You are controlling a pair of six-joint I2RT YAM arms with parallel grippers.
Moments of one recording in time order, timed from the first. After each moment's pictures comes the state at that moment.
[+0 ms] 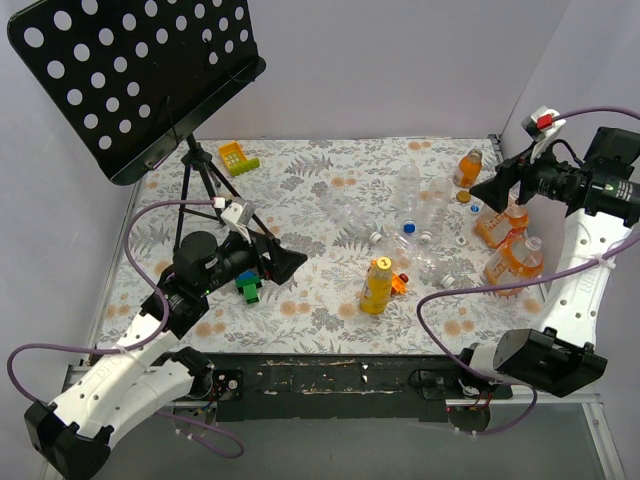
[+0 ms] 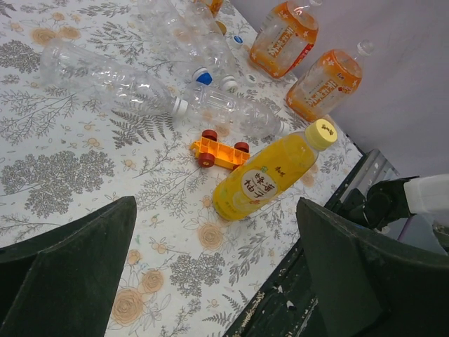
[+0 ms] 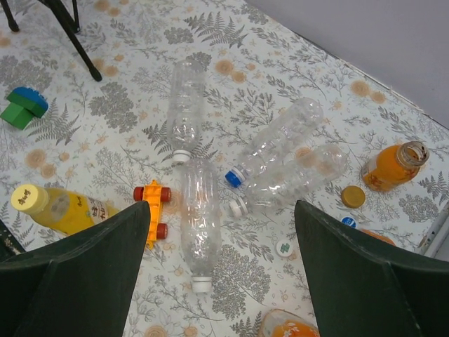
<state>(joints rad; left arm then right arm) -0.60 0.74 0.71 -0.11 0.28 -0.41 -0.41 1.30 1.66 -1.09 -1.05 -0.63</state>
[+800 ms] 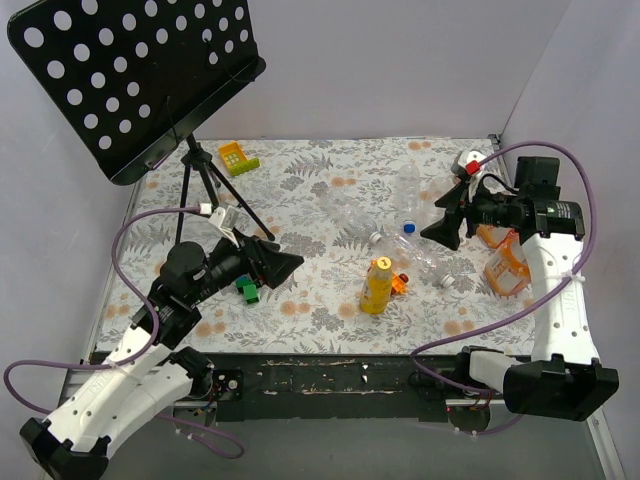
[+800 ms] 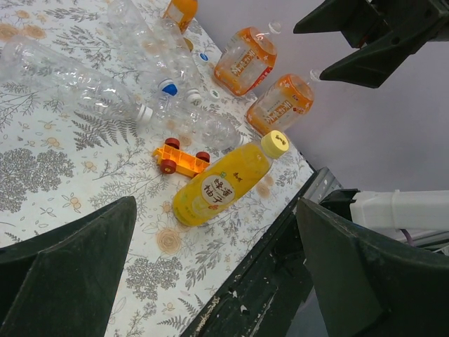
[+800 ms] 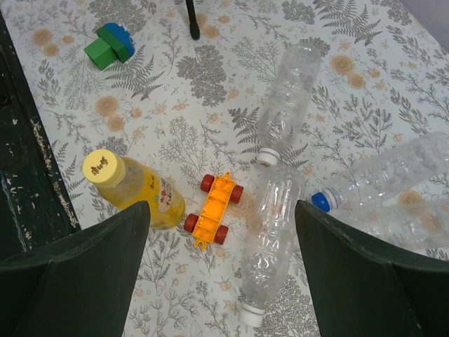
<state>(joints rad) -0.59 0.65 0.68 -0.09 0.30 -0.58 -0.09 1.16 1.34 -1.01 -1.04 -0.74</state>
